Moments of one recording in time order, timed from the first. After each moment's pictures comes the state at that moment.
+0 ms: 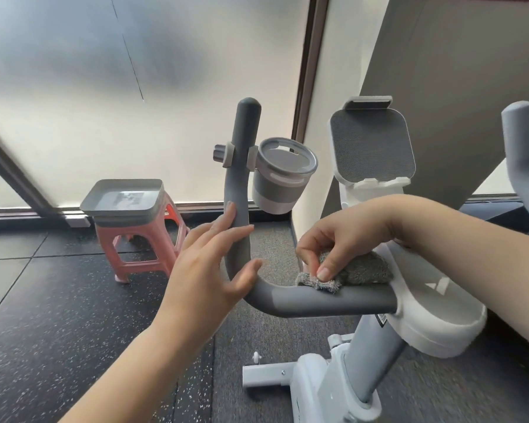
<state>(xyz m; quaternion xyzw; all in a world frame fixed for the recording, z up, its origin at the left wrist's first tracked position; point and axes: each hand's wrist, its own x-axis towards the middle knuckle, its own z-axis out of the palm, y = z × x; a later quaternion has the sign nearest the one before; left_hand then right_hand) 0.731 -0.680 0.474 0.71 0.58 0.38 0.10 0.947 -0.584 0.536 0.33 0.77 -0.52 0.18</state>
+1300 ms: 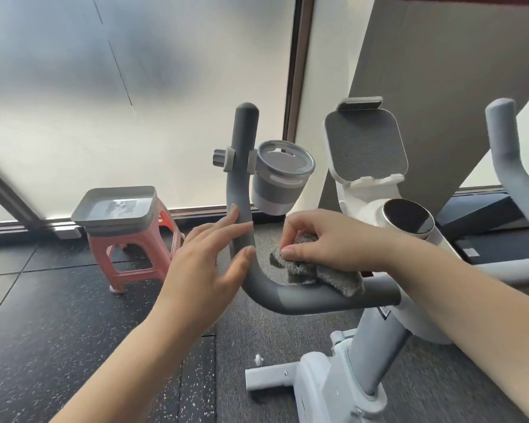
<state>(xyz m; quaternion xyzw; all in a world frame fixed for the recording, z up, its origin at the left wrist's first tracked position) 0.718 -0.679 0.493 0.71 0.57 0.38 0.17 0.919 -0.630 0.536 0.47 0.80 -0.36 -0.13</state>
